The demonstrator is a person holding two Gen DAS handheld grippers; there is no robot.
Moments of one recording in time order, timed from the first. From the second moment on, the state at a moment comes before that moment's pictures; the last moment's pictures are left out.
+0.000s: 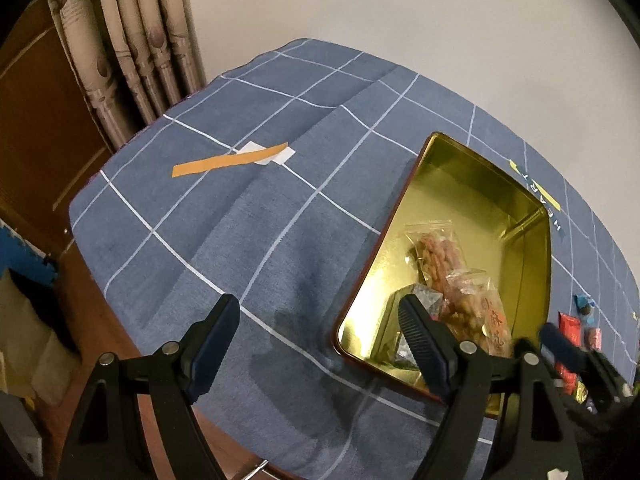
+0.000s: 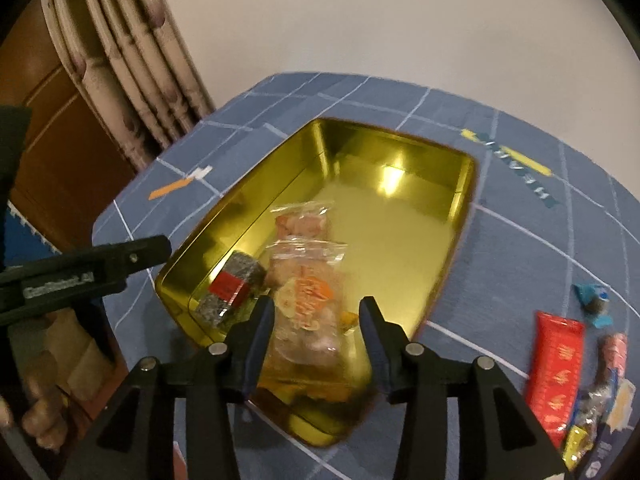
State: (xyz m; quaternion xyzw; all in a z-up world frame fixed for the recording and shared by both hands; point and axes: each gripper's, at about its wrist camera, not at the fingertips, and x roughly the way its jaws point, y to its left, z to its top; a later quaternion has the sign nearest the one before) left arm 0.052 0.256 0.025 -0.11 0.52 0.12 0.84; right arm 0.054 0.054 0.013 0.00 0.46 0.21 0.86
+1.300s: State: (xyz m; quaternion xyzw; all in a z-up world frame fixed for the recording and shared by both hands) left arm 0.053 0.223 0.023 -0.03 0.52 0.10 0.85; right arm -0.010 -0.209 -0.043 0.08 0.50 -0.10 0.85
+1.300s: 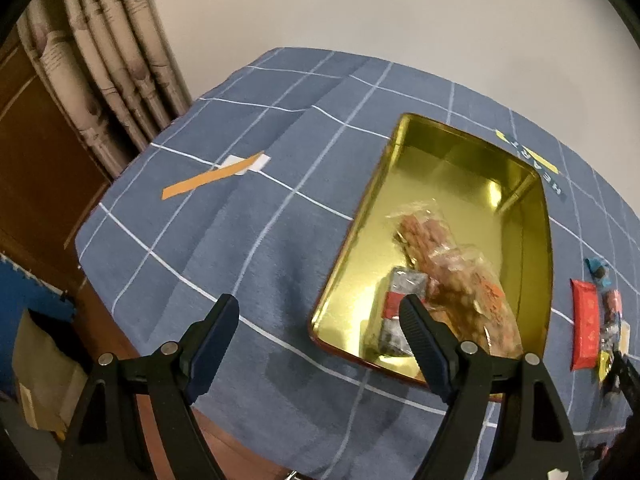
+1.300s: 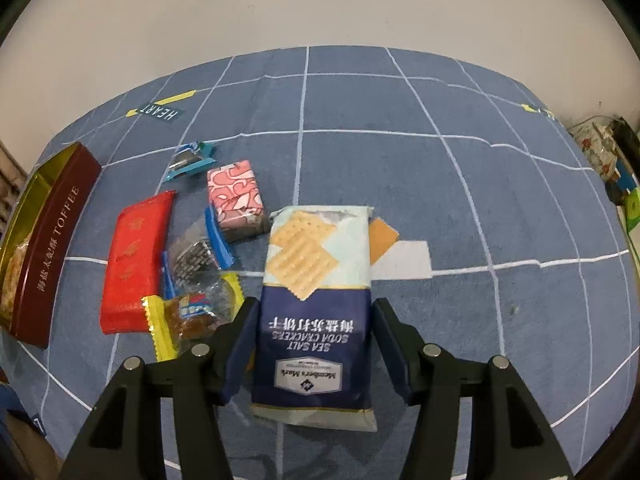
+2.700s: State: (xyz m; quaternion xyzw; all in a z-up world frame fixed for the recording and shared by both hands) left arm 0.101 -0.039 -0.014 -0.02 0.62 -0.11 0.78; right arm 0.008 -0.296 -0.054 0.04 0.43 -0.09 0.90
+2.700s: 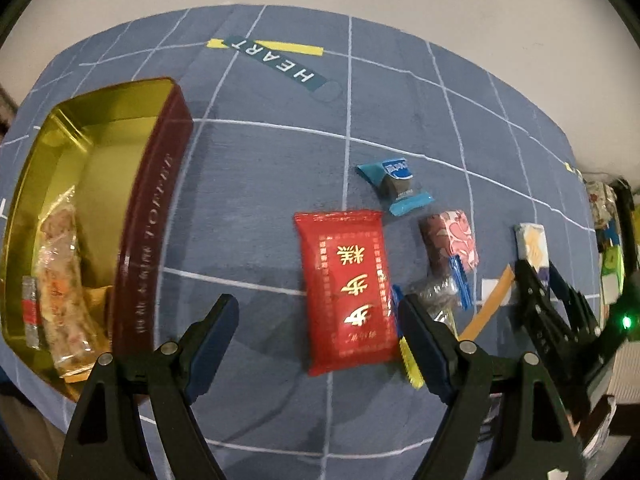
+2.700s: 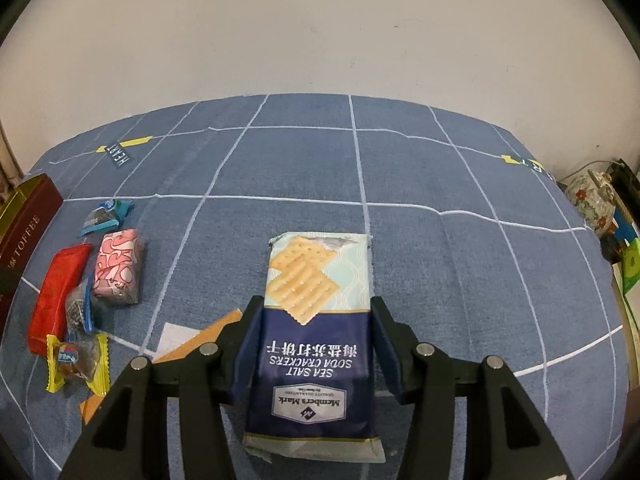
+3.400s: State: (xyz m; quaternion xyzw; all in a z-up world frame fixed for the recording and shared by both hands) left arm 0.116 -0.080 -0.053 0.04 0.63 -0.09 0.77; right arm 0.009 -0.295 -0.053 0.04 0.43 -0.09 0.90
